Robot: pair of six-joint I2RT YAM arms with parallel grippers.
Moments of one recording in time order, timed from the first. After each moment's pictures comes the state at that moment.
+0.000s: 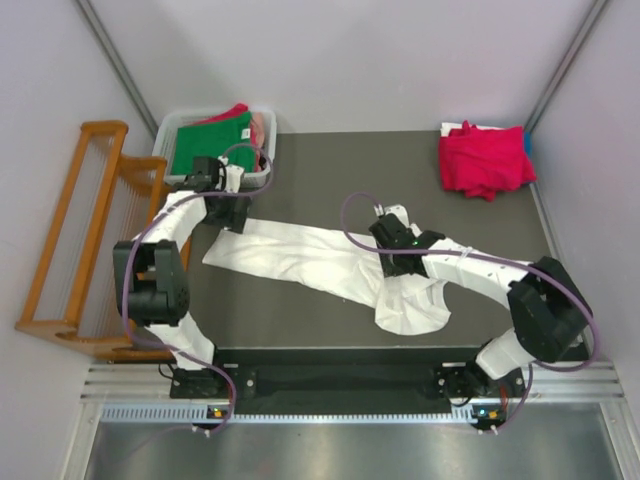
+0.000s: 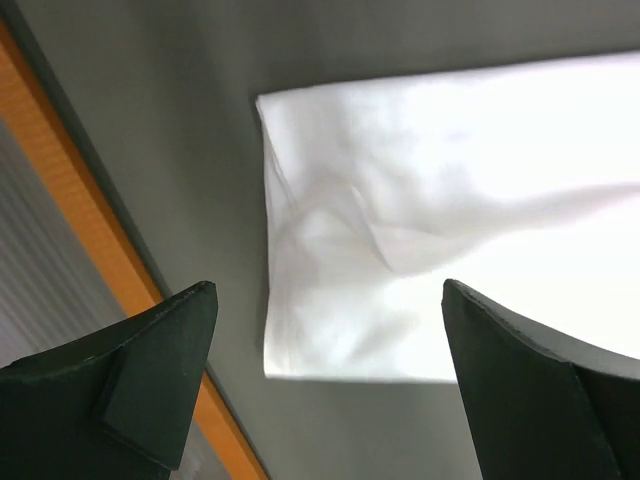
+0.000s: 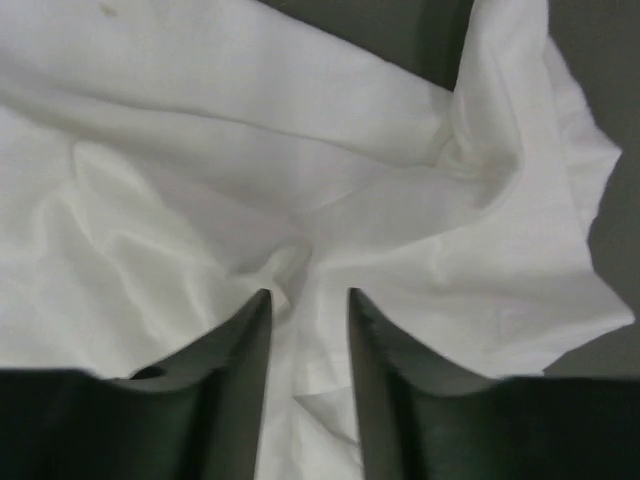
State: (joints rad) left arm -0.01 1.75 1.27 -0.59 0.00 0.27; right arm 0.72 1.48 0.92 -0.50 0.40 0.41
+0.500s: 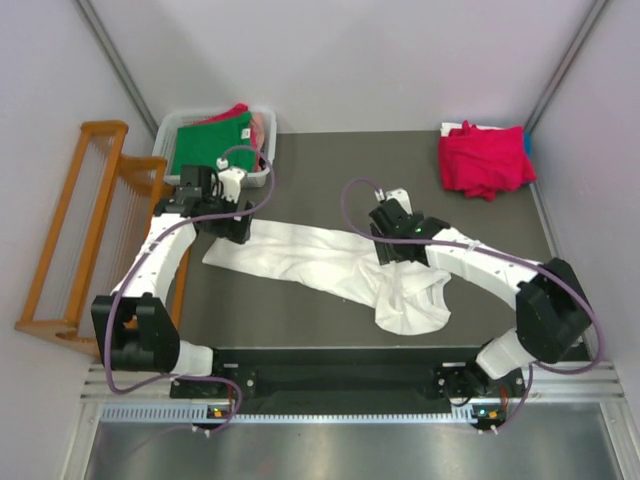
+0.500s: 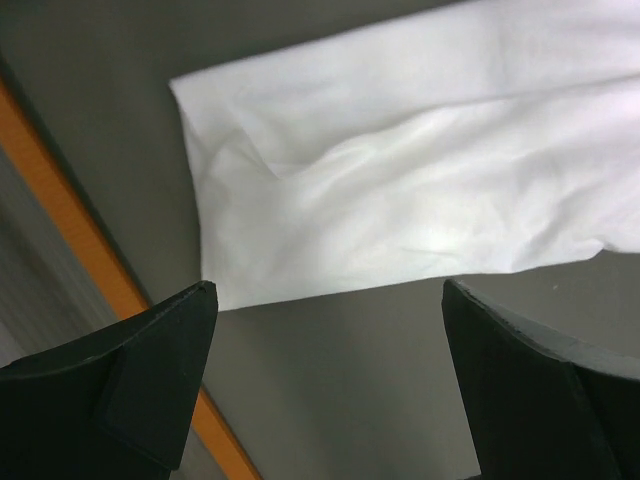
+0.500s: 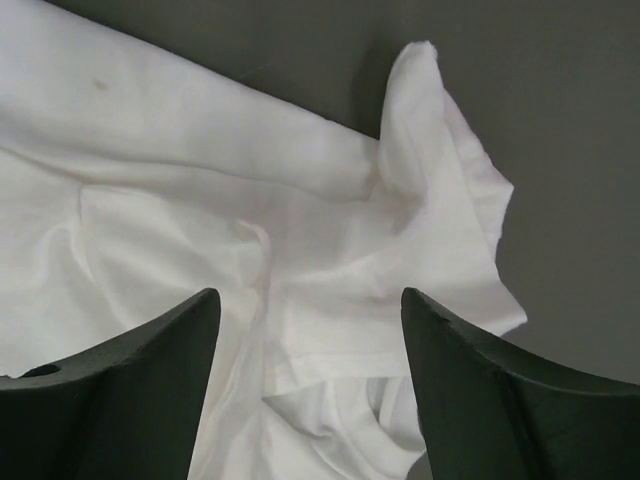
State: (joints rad) left arm -0.04 1.40 1.19 -0.71 0.19 0.28; right arm 0.70 1.53 1.05 -0.58 0.47 0.34
